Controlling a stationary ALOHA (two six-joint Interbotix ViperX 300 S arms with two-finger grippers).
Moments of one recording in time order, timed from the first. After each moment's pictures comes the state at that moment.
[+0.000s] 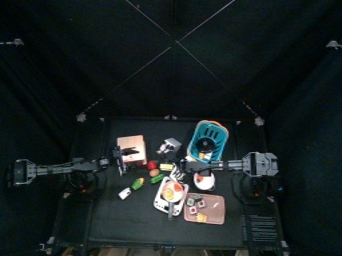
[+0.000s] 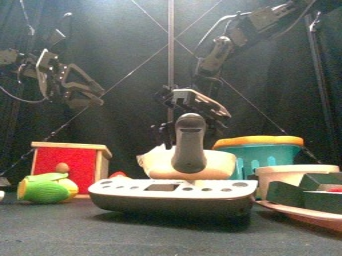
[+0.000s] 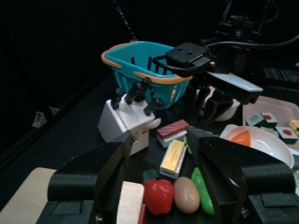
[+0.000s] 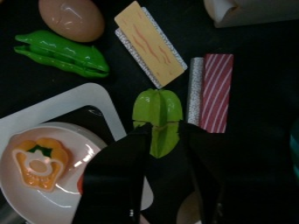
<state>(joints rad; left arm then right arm) 0.31 -0.66 1.25 0.01 -0.50 0.00 -0.12 0.17 0.31 -0.21 0.76 0.74</state>
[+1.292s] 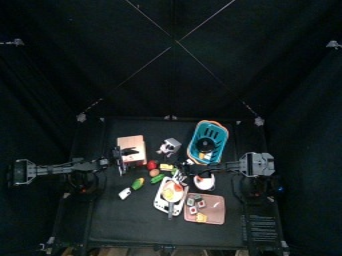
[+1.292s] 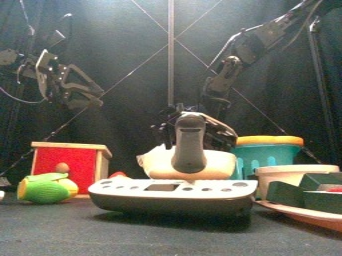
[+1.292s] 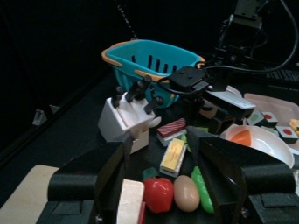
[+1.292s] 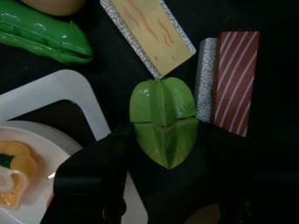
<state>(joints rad) 0.31 -0.66 1.26 0.00 -0.50 0.00 -0.13 0.21 0.41 -0.21 0.62 0.75</state>
